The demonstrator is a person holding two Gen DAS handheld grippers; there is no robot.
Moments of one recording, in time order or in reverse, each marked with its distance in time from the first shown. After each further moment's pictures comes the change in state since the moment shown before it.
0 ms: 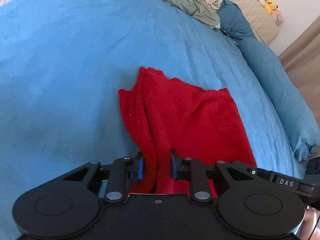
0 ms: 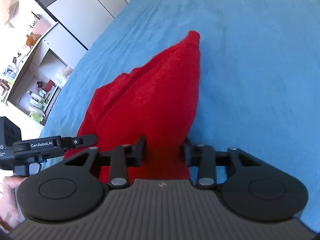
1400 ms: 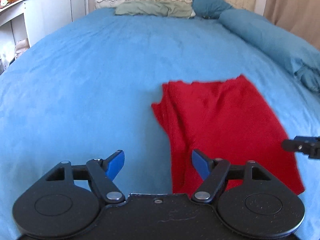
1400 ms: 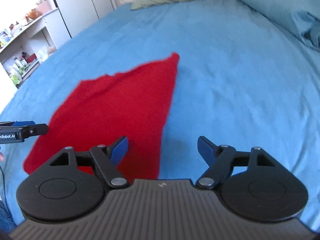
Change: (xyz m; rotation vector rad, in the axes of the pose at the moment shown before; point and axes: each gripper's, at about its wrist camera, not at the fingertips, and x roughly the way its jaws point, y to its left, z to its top) left arm -0.053 -0.166 -0.226 0.290 -0.109 0.290; right arm -0.240 -0.103 -0.176 -0.182 -0.076 -0.273
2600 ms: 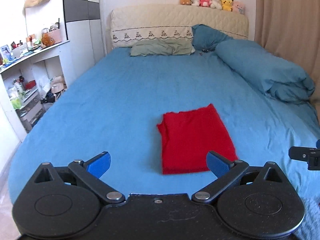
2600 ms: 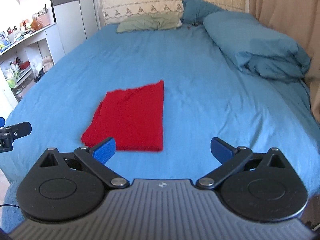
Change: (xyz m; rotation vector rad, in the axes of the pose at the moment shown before) left arm -0.270 -0.053 -0.055 0.030 -0.188 0.120; right arm -0.286 0.116 -0.054 -0.022 -0.099 -0.216
